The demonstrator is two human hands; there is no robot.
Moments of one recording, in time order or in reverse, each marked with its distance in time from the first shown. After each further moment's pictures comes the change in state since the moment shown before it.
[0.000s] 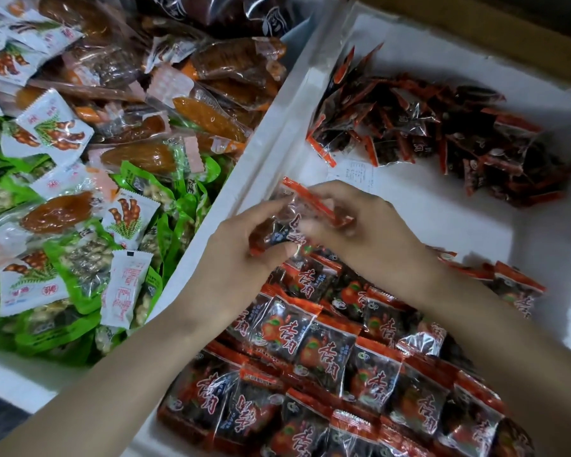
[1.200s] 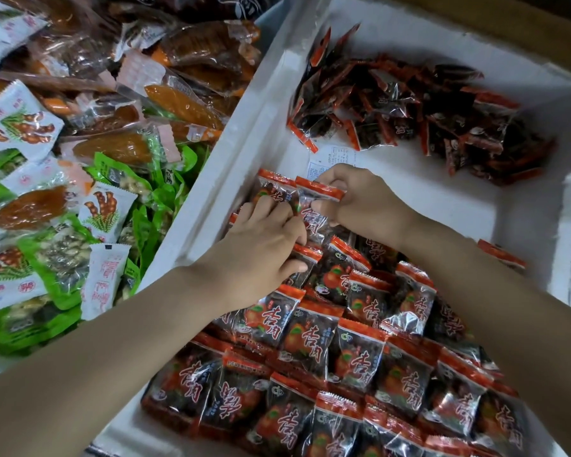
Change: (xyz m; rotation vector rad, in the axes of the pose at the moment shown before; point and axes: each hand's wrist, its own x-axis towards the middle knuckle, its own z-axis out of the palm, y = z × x) left_hand 0.027 -0.020 0.025 1.069 -0.304 0.518; right_hand 0.025 0.048 -0.013 -0.060 -0.008 0.251
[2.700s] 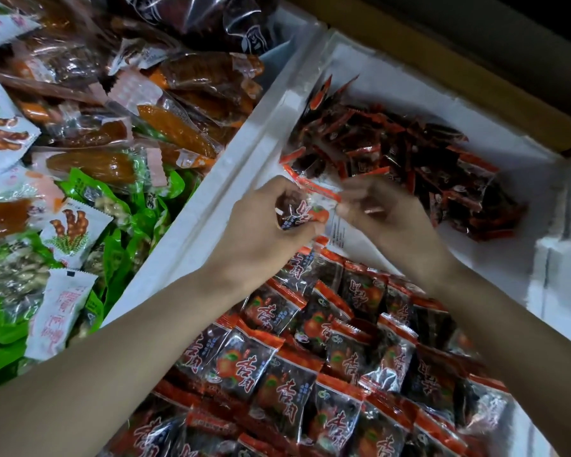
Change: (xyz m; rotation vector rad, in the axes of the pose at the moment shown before) left_hand 0.042 0.006 -0.025 -0.965 0.398 -0.403; right_hand -0.001 0.000 -0.038 0.074 0.215 -0.144
